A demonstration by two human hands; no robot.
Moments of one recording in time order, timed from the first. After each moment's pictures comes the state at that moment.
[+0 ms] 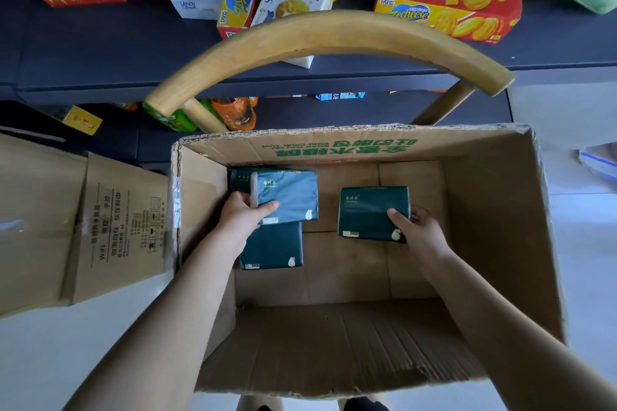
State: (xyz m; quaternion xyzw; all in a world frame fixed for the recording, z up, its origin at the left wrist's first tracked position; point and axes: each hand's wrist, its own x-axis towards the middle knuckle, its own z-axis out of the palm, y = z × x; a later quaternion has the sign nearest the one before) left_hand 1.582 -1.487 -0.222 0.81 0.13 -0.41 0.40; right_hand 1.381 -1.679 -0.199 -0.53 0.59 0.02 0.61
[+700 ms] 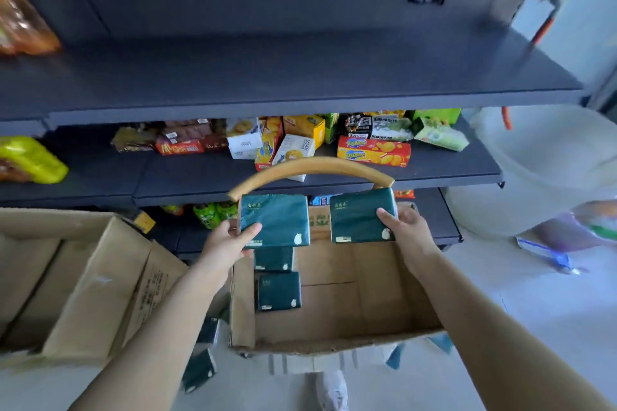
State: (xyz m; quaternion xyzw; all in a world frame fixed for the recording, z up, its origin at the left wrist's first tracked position) left_hand 1.537 -1.437 0.032 0.74 0.02 -0.32 0.59; right_hand 1.356 -1.664 0.033 -0.59 0.48 -0.16 0.63
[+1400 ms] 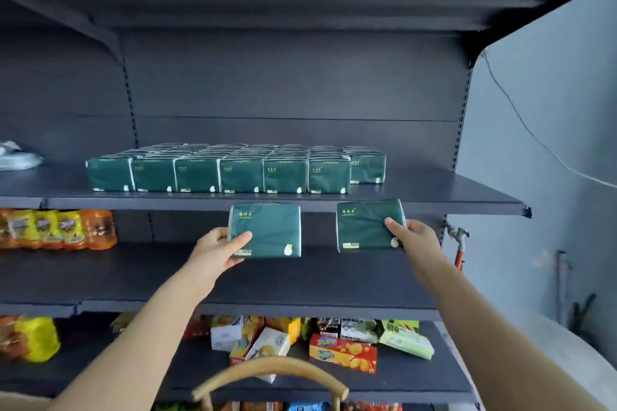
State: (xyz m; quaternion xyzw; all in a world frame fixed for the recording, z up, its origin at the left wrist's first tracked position) left_hand 1.517 -1.540 0.367 0.67 -0.16 -0.14 0.72; right_hand 1.338 -1.815 0.367 -0.67 0.27 -0.35 0.60
